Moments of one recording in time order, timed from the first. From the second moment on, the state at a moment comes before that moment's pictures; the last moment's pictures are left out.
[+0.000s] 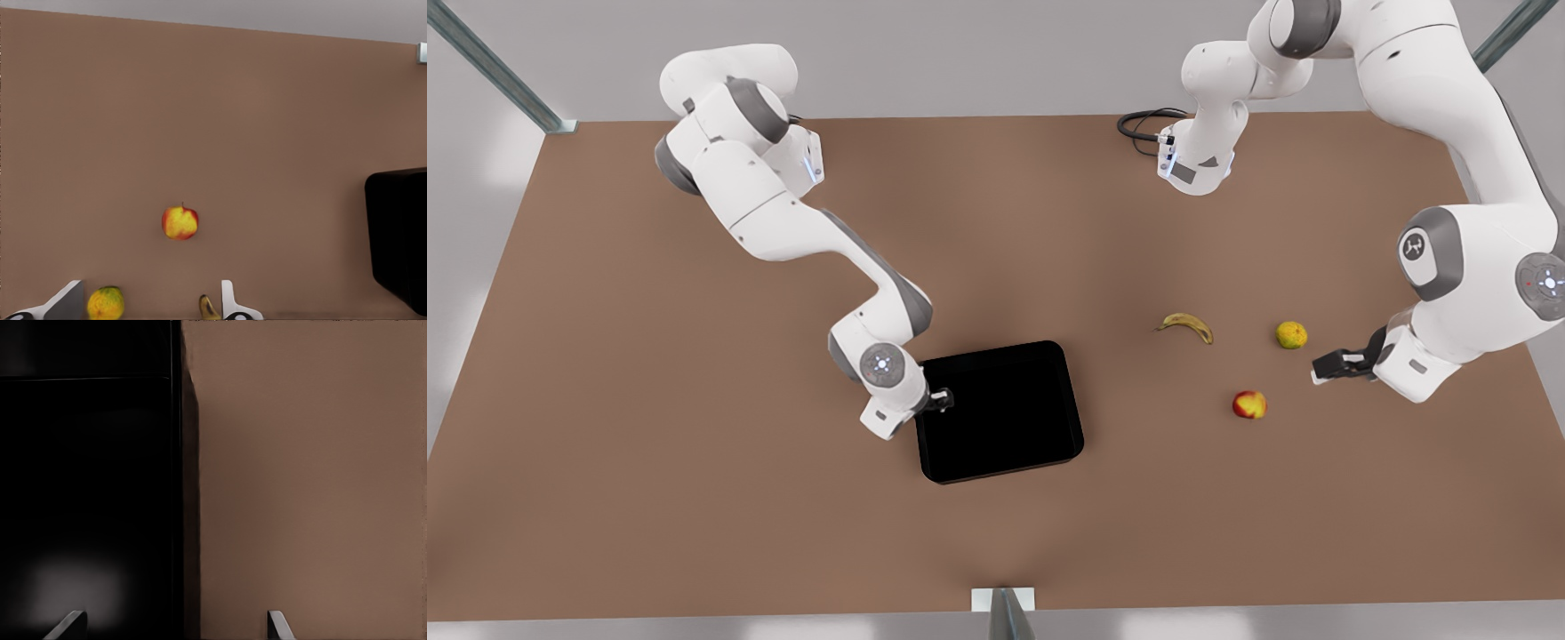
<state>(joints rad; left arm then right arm) 0.02 0.33 0.03 -1.43 -0.08 1.75 0.02 0.20 0.88 0.42 -1.39 -0.34 2.21 0.53</state>
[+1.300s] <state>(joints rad) 0.03 0.33 0.03 -1.43 -0.06 1.74 0.04 0.09 0.59 -0.12 -1.35 0.05 1.81 0.09</state>
